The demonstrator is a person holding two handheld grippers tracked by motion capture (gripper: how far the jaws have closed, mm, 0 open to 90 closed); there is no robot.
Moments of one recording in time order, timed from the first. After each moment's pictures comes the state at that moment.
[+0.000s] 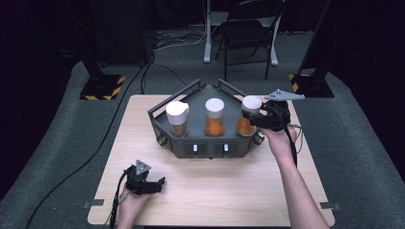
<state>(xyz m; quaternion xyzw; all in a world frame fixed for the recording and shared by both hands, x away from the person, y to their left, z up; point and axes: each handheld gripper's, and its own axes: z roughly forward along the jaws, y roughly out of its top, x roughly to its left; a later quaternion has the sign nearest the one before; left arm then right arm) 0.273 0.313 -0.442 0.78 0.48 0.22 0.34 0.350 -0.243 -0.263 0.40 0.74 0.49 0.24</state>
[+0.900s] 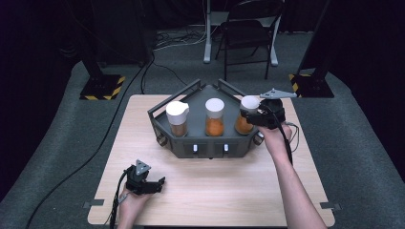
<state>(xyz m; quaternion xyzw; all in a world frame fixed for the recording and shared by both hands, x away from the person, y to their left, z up) 0.273 0.313 -0.442 0.78 0.48 0.22 0.34 0.365 -0.229 -0.269 0.42 0.74 0.46 0.25</state>
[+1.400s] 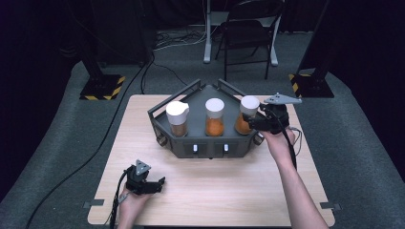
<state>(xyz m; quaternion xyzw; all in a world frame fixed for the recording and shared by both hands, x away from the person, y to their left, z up) 0.273 0.313 -0.442 0.78 0.48 0.22 0.34 0.349 -0.240 -0.280 0.41 0.74 0.47 0.26</state>
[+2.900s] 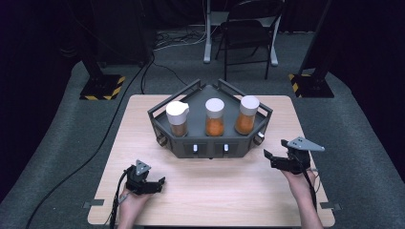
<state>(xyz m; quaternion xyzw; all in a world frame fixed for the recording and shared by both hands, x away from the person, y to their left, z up) 0.272 0.312 -0.442 0.78 0.48 0.22 0.34 0.275 -0.308 -0.382 0.43 0.73 0.46 0.27</state>
